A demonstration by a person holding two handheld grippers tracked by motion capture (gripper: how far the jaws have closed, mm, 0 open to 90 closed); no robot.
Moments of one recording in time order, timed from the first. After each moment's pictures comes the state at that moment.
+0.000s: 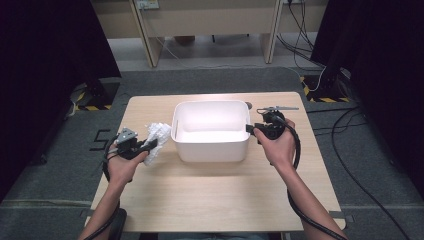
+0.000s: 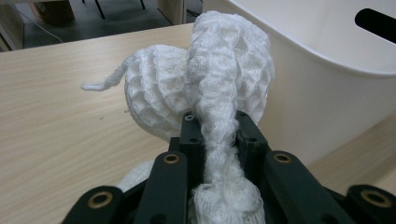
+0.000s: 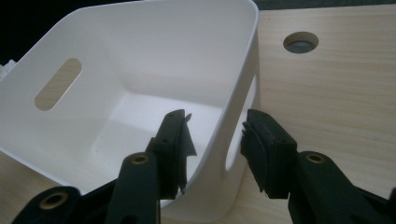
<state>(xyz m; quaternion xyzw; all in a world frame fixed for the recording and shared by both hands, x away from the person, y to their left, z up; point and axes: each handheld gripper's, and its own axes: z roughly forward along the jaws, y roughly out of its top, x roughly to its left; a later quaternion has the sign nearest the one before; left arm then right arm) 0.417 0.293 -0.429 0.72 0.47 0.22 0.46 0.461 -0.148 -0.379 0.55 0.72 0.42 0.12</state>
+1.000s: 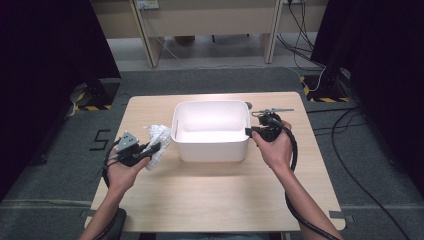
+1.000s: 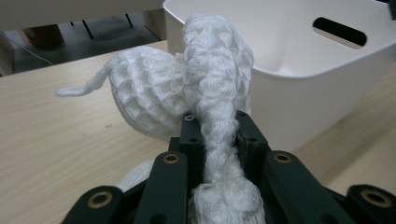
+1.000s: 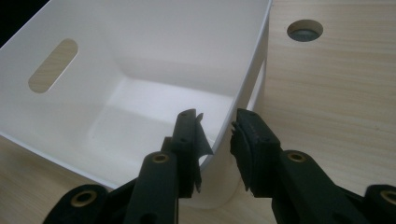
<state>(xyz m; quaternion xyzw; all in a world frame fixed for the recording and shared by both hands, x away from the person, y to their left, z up) 0.382 0.280 -0.426 0.73 0.42 0.22 0.49 0.455 -0.139 -0.381 0.54 0.73 0.39 0.12</state>
